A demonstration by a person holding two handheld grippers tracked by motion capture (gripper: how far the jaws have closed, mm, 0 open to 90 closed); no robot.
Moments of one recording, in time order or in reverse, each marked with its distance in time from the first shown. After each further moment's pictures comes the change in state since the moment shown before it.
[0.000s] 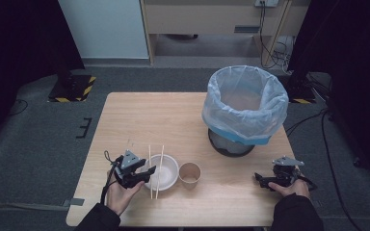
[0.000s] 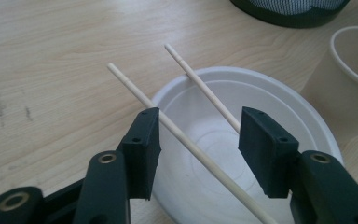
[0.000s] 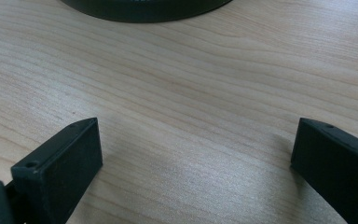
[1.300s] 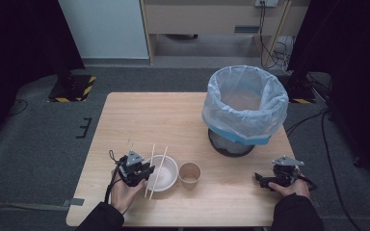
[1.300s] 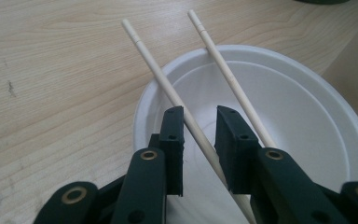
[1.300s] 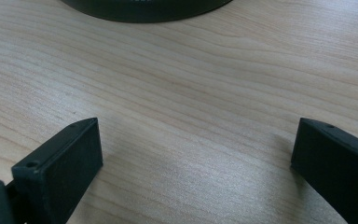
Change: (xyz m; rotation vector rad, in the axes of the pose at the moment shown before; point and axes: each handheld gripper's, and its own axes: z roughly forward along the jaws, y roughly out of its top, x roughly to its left) left arm 0.002 -0.004 0.017 0.083 0.023 -0.028; right arm 0.000 0.000 0.000 0.002 0.002 0.000
